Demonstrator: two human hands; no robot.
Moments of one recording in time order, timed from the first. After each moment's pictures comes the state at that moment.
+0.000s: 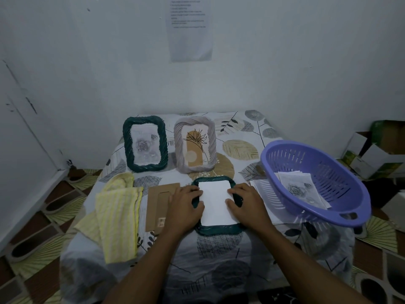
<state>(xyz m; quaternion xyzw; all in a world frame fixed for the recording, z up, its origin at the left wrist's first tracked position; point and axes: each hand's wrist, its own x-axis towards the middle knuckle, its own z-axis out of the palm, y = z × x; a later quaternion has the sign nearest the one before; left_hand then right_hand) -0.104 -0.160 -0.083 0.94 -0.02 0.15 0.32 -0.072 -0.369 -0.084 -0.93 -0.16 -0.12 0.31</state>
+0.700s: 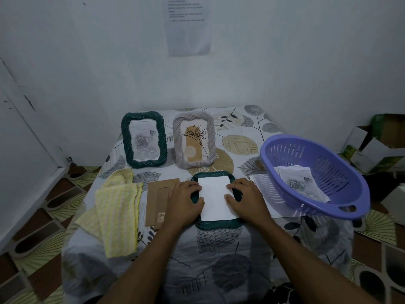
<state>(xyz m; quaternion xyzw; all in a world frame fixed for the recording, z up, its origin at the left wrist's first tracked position) -0.108 -0.162 -0.077 0.93 -0.02 0.15 0.33 -0.075 -0.369 -0.081 -0.93 -0.16 -0.12 0.32</state>
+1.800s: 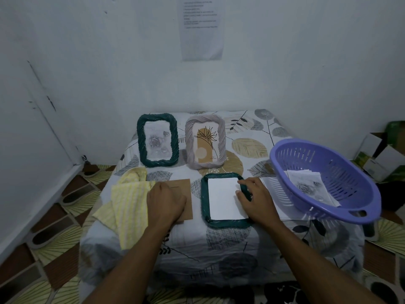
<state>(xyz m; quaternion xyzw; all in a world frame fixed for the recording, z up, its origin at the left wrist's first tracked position) -0.126 -0.108 -0.068 0.93 0.19 0.17 0.25 -0.081 -0.366 -0.072 -0.91 -0.14 -0.11 0.38</state>
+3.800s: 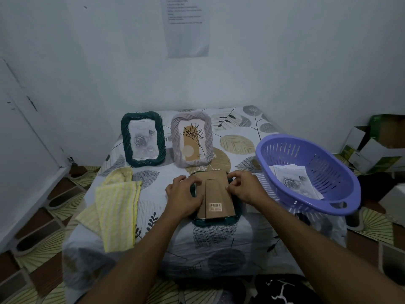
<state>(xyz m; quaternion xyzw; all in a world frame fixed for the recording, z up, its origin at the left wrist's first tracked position) -0.105 -0.169 -0.061 0.94 0.01 0.12 0.33 -0.060 -0.371 -0.036 -0.91 -0.09 0.05 0.41</state>
